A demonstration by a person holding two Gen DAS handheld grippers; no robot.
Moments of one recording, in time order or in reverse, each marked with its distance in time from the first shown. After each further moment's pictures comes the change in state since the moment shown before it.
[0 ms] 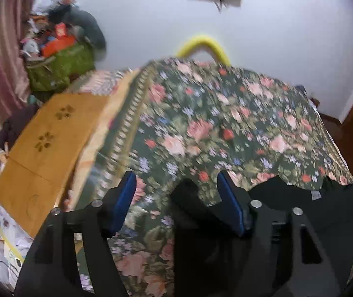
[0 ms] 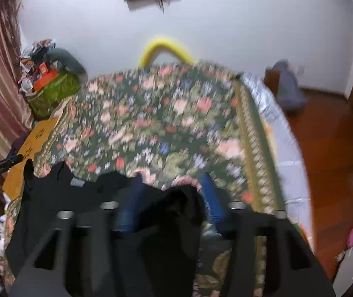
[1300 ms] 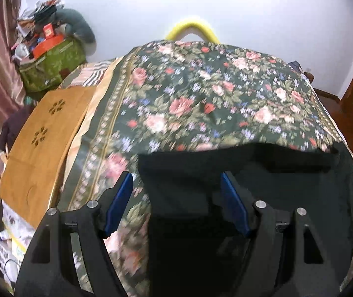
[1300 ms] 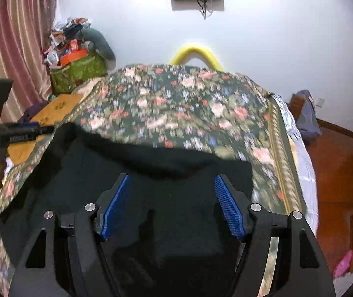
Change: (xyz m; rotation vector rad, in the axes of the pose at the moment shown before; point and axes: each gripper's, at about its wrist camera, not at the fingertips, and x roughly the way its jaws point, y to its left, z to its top) left arm -0.004 -0.043 -0.025 0.079 0.118 -0.008; right arm -0.011 0.060 -0.049 -0.193 0.051 0.052
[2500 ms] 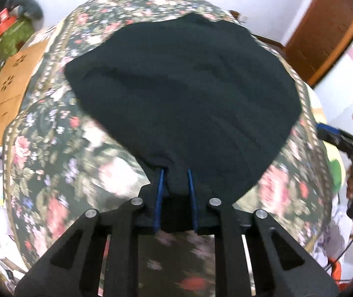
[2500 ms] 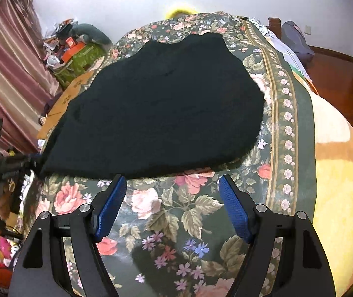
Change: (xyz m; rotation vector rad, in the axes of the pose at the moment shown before) left arm -0.134 -0.058 -0.218 0.199 0.201 -0.298; right arm -0.078 0.015 -0.161 0.291 0.121 0.118
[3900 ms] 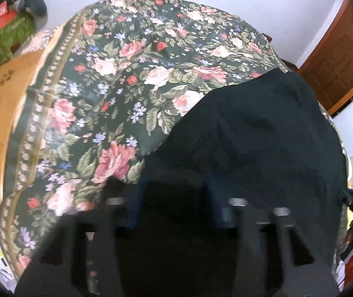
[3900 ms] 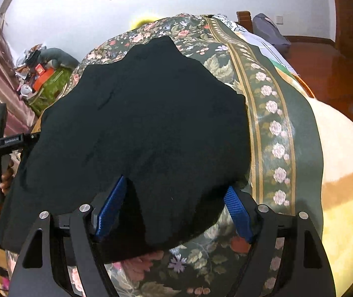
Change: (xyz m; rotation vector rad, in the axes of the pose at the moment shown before) left arm 0.101 0.125 0.161 -0.093 -0.041 0.001; right arm 0.041 -0.043 0.022 0.135 -0.064 -0.091
